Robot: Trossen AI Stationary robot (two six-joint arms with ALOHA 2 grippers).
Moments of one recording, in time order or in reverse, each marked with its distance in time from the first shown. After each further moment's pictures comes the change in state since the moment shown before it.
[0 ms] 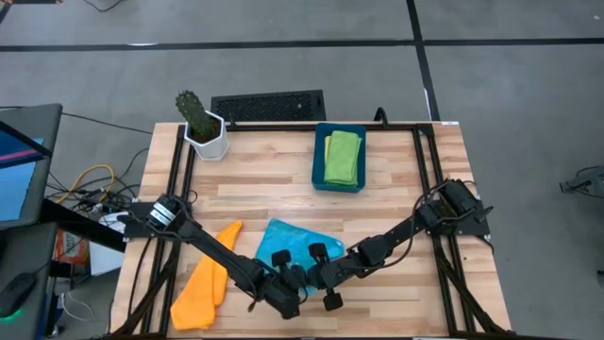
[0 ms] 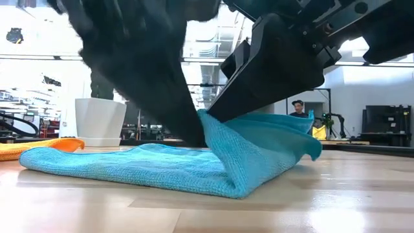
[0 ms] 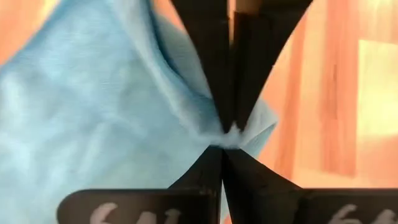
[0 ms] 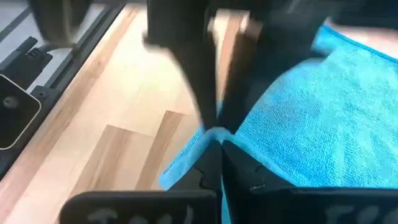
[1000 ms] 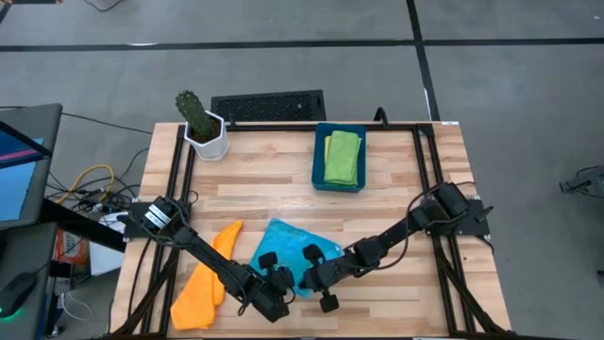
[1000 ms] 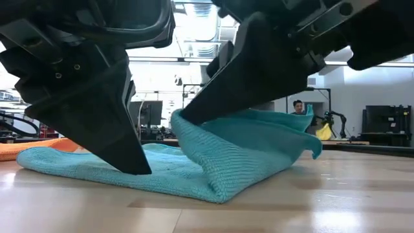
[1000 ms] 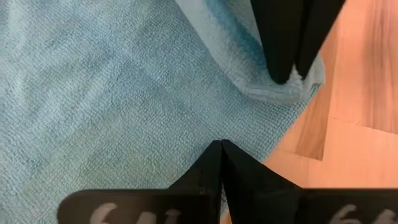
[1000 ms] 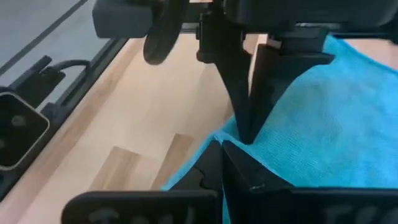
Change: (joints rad) left arm -0.062 -0.012 -0.153 0.078 -0.077 -0.136; right arm -0.016 0.062 0.008 0.132 -0.063 -0.027
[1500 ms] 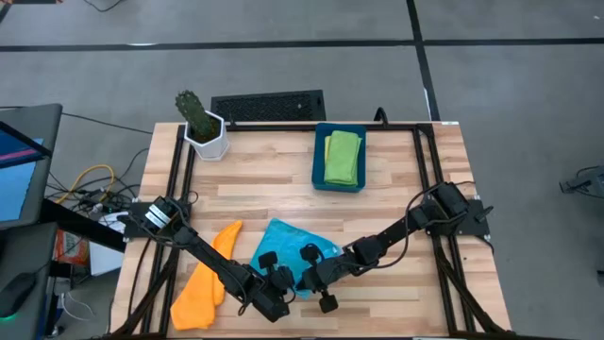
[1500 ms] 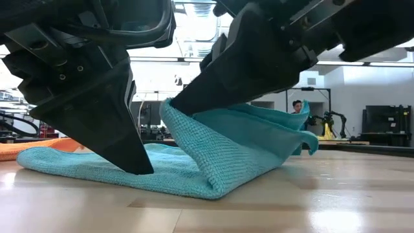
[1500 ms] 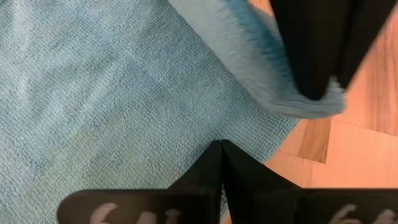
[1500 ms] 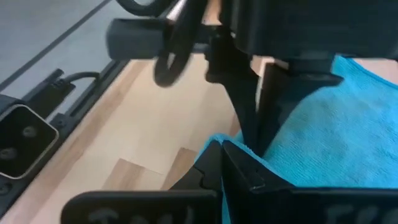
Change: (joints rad) left arm 0.002 0.000 -0.001 0.002 -0.010 -0.001; right arm -0.012 0.001 0.002 0.053 -0.039 -0.035
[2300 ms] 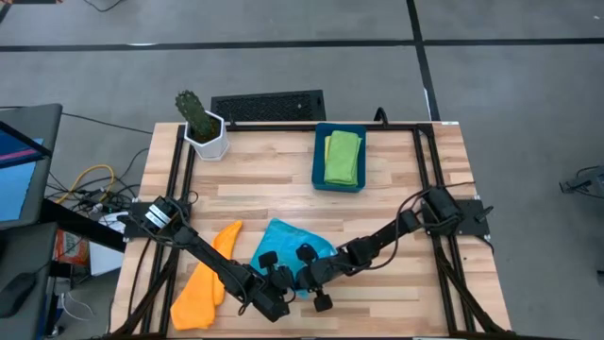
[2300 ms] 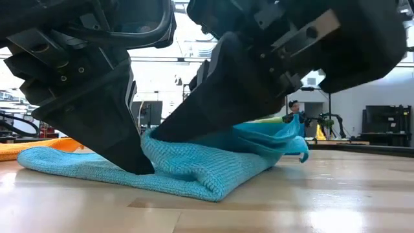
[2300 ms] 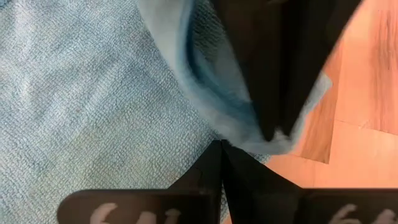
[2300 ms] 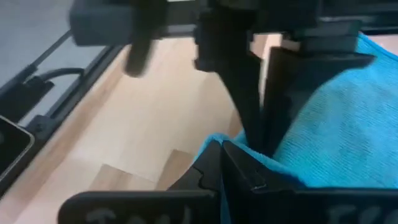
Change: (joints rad) left arm 0.000 0.000 0.000 -0.004 -0.002 0.008; right arm -0.023 0.082 0.042 0.015 -0.026 0.030
